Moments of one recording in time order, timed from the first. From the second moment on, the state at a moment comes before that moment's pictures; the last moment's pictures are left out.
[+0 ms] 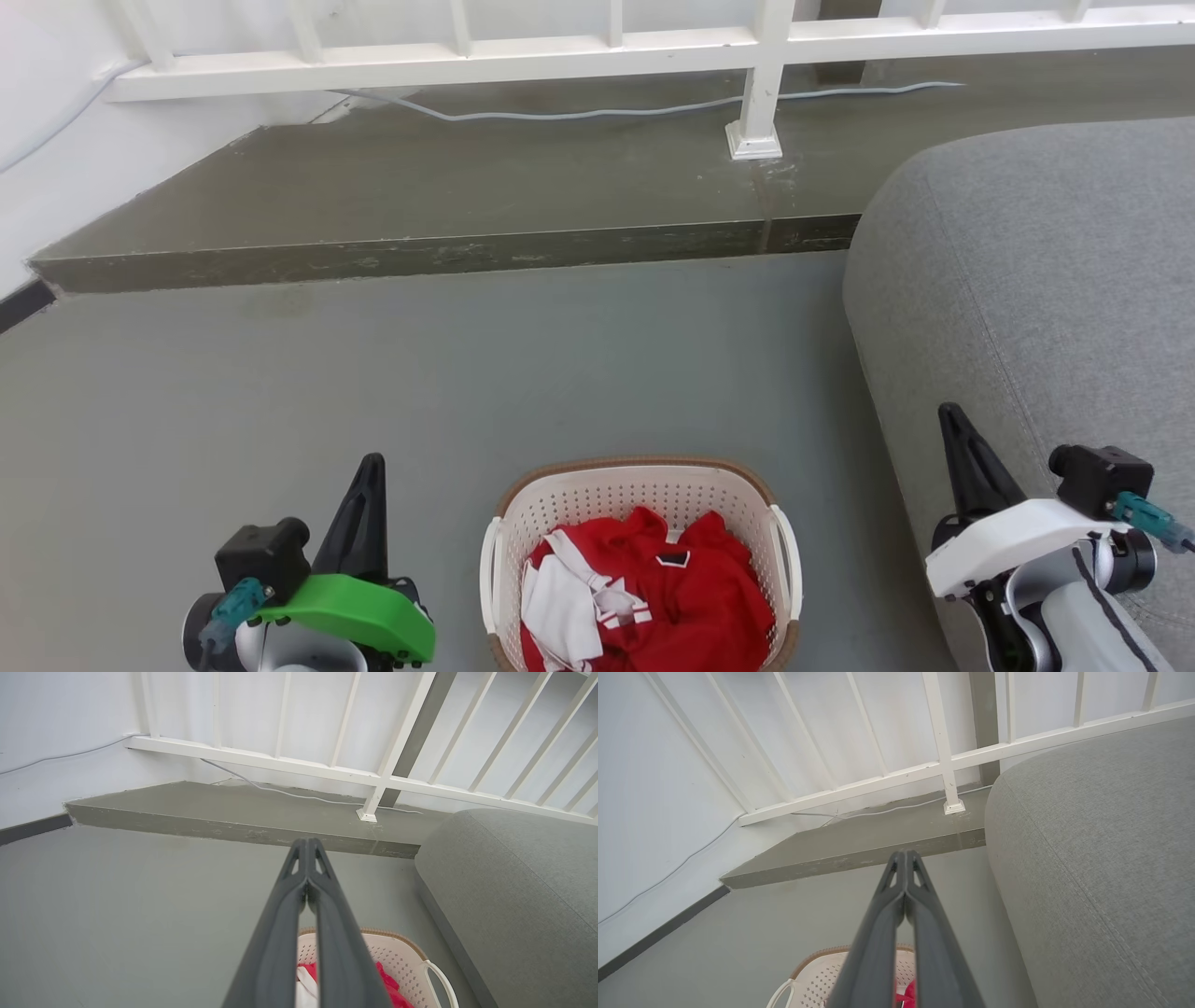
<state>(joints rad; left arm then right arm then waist) -0.02 0.05 -0.26 0.23 -0.42 0.00 -0.25 -0.03 -0.16 0.19 0.33 0.44 0.05 -0.24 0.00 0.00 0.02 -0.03</state>
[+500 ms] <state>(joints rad) -0.02 0.04 -0.23 0.22 -0.61 -0.01 -0.20 -0.03 -0.14 0.14 0.33 0.63 0.06 -0.19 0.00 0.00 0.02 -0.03</state>
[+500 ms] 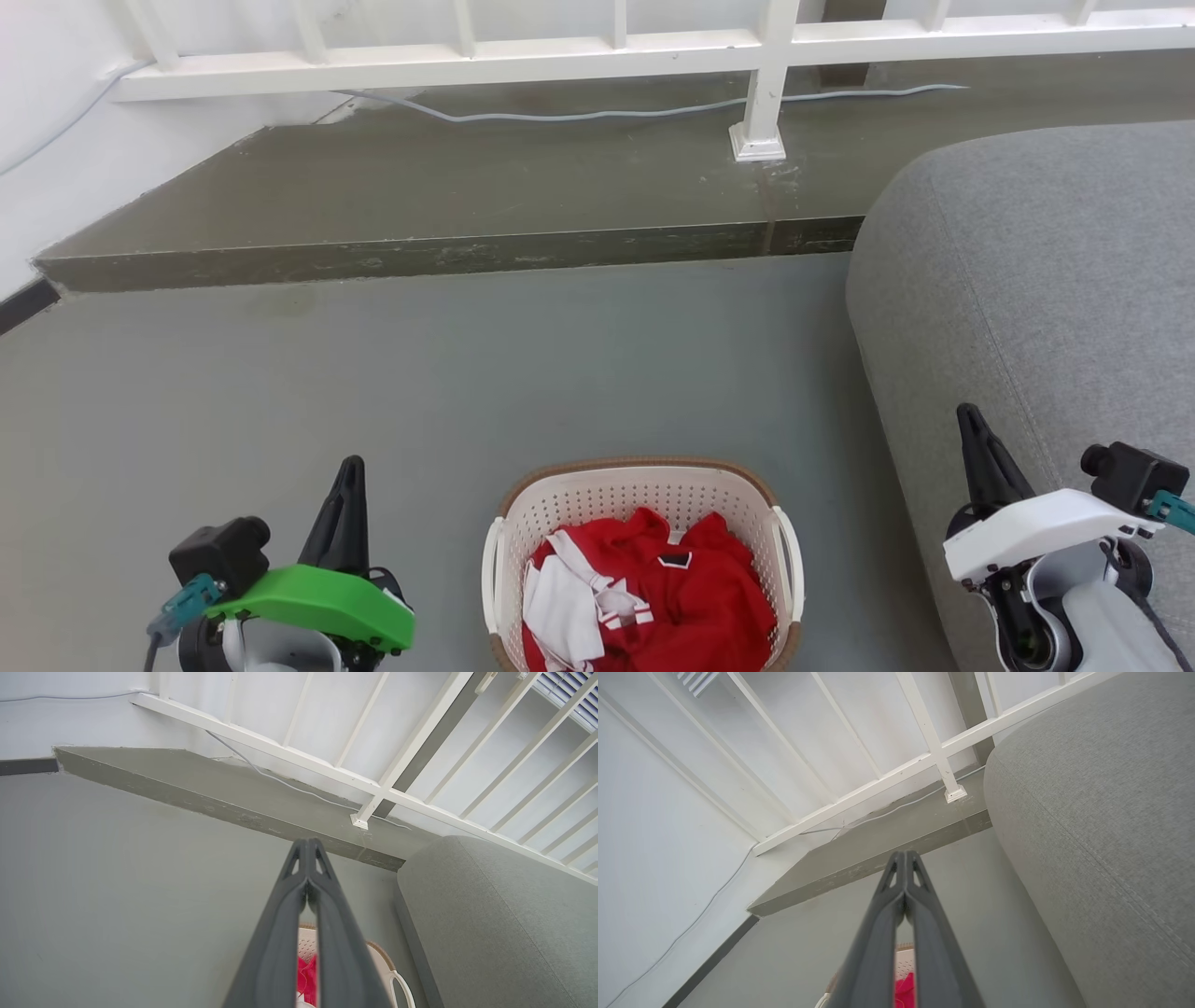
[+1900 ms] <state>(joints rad) -0.02 0.05 -0.10 0.24 -1.10 -0.06 -0.07 -0.04 -0.09 0.01 0.32 1.08 0.09 -0.04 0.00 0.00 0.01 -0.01</state>
